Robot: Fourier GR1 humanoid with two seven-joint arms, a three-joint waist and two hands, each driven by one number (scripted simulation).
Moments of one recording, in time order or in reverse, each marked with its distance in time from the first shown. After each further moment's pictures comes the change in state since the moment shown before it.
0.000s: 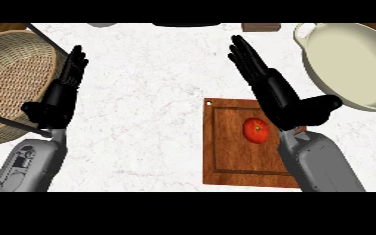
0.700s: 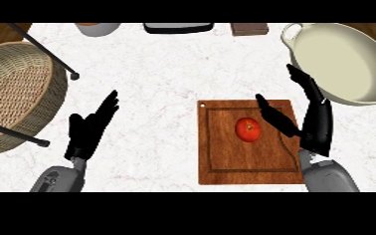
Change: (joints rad) left arm 0.149 -0.066 -0.121 0.091 0.056 -0.136 0.179; right arm 0.245 -0.052 -0.055 0.047 0.527 -0.634 -0.071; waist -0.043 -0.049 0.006
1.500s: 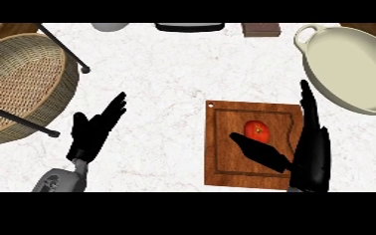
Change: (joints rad) left arm 0.022 -0.006 -0.024 -0.098 0.012 -0.056 0.100; right arm 0.147 0.183 0.126 -0.397 0.535 0.140 0.729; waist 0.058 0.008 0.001
